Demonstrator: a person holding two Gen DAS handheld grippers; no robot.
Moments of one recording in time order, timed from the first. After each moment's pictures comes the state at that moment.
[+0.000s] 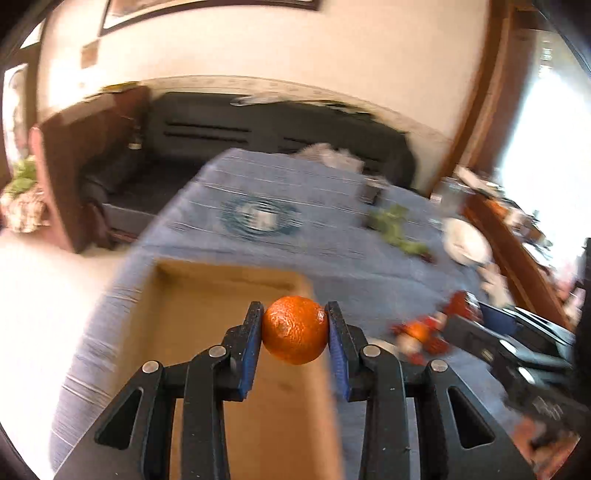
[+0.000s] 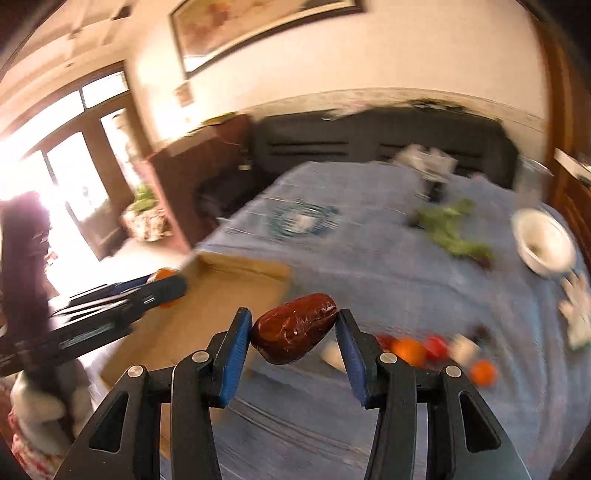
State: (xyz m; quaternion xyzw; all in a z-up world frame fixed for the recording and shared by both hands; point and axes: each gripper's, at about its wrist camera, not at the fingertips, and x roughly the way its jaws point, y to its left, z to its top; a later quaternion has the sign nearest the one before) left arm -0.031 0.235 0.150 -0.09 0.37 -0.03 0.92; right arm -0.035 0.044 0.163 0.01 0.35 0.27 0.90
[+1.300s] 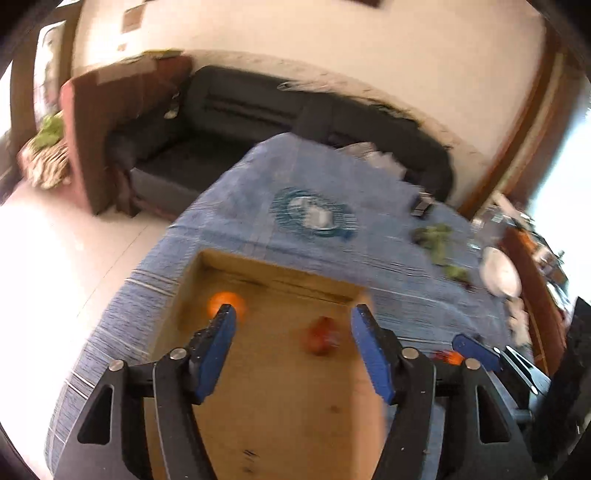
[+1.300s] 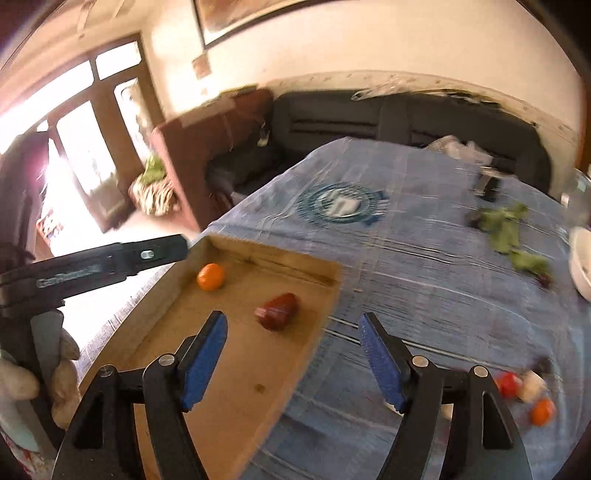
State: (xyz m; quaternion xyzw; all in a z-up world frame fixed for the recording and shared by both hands) left arm -0.015 0.279 0.133 -0.15 0.38 -0.01 0.91; right arm -0.007 0.062 0.120 0.01 0.37 0.26 0.89
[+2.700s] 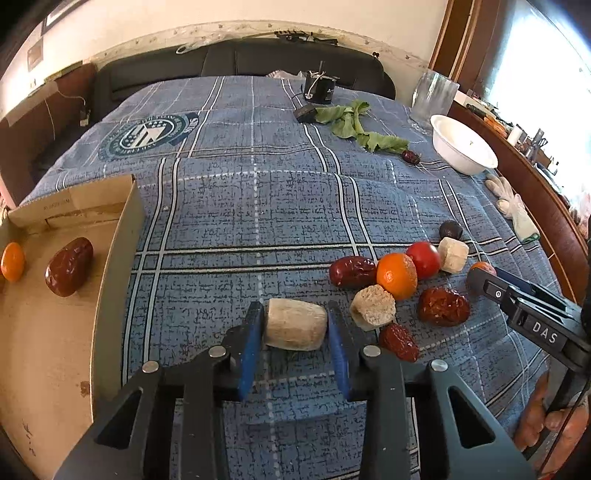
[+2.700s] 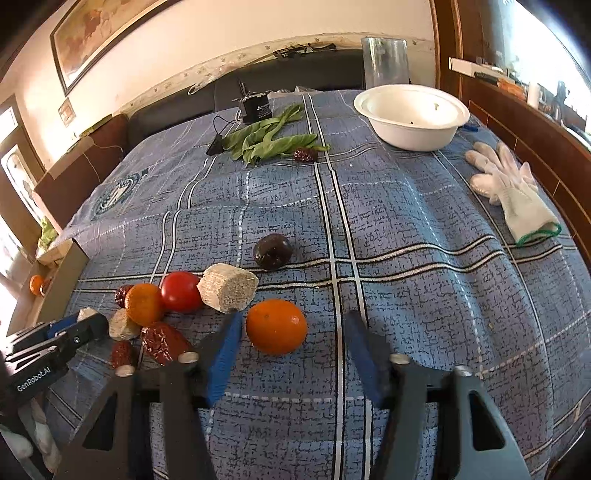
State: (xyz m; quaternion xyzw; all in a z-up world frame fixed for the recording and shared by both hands) left arm 0.022 0.078 0.017 -0.03 0.45 -0.09 0.89; right arm 0.007 -0.156 0.026 0.07 0.43 0.05 0.90
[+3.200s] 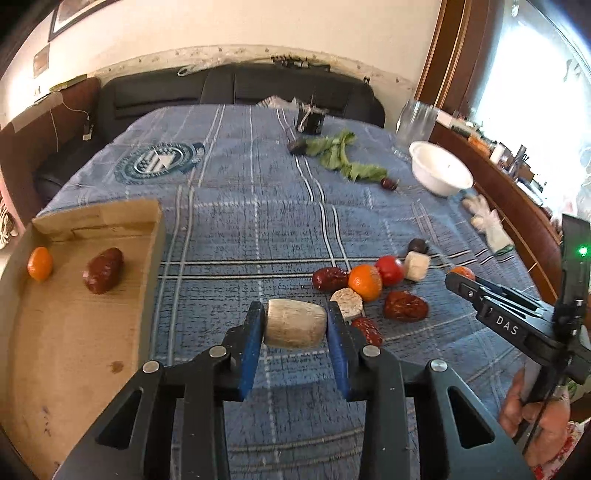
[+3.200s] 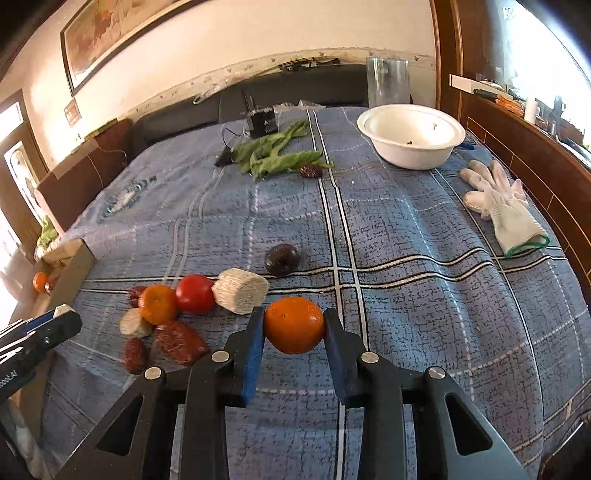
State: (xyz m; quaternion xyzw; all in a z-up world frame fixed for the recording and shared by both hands) left arm -0.015 0.092 0.059 -0.05 0.41 -0.11 0.91; right arm -0.011 -0.155 0.045 0.08 0.40 0.05 0.91
